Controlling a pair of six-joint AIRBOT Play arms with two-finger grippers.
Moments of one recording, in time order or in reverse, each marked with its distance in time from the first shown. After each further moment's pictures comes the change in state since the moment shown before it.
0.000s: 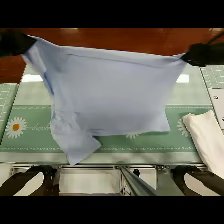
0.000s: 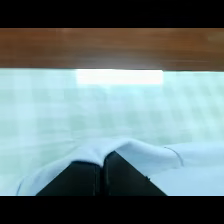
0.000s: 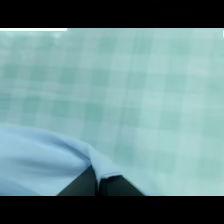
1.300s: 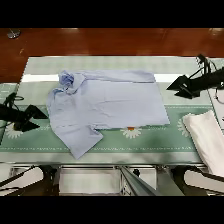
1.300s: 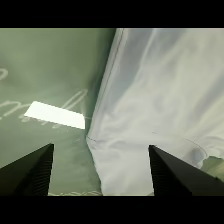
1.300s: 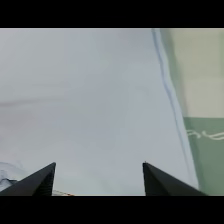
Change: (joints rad) left arm 0.511 -0.177 -0.587 0.094 -0.414 -0.072; right arm -0.266 -0.173 -0.352 0.299 0.102 -0.146
